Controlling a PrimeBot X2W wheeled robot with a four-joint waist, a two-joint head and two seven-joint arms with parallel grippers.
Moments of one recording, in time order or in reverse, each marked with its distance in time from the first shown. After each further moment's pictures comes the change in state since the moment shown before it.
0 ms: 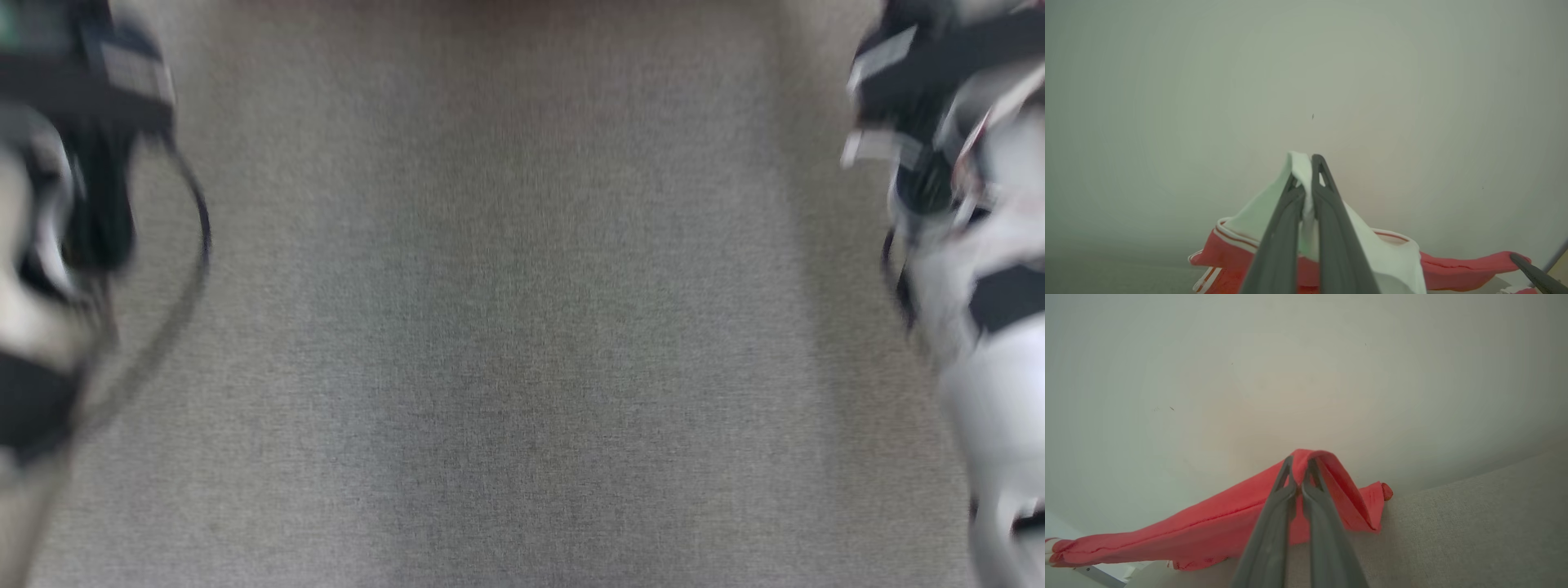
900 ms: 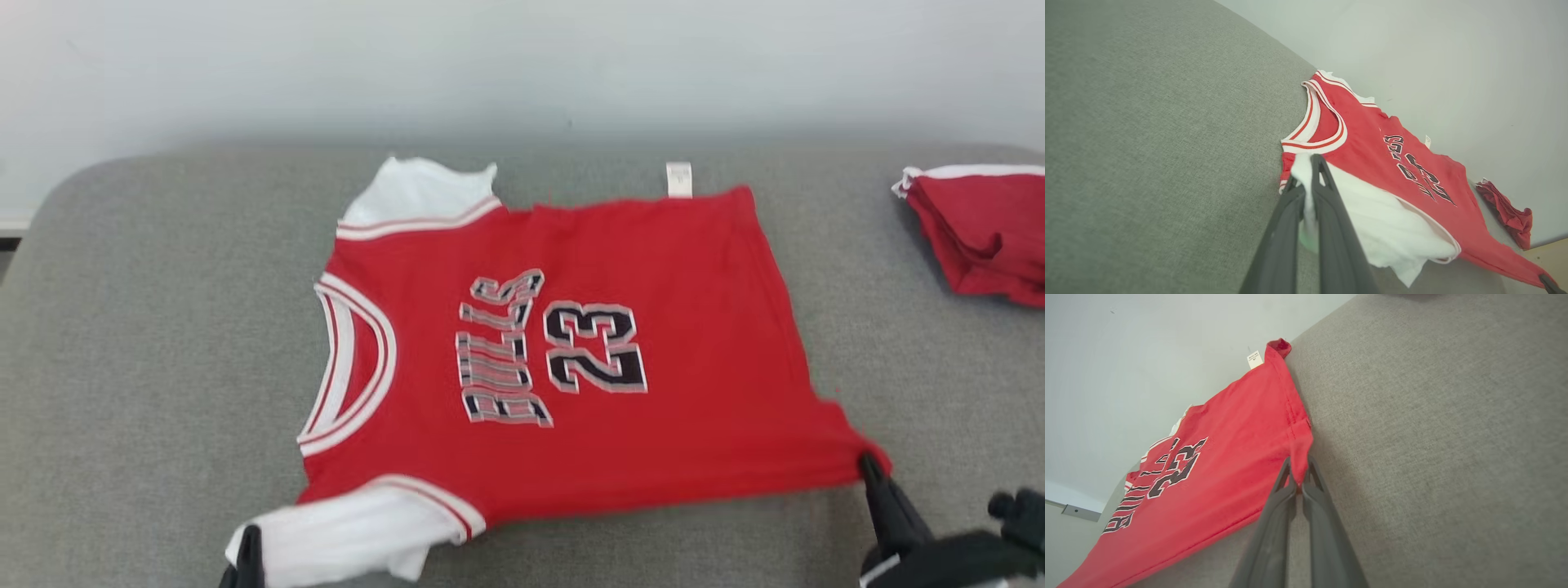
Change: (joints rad) left arm 1.238 -0.126 0.179 -0.453 0.059 0.179 0.000; right arm 1.120 0.137 -0.373 -0.506 -0.092 0.000 0.179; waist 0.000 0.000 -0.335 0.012
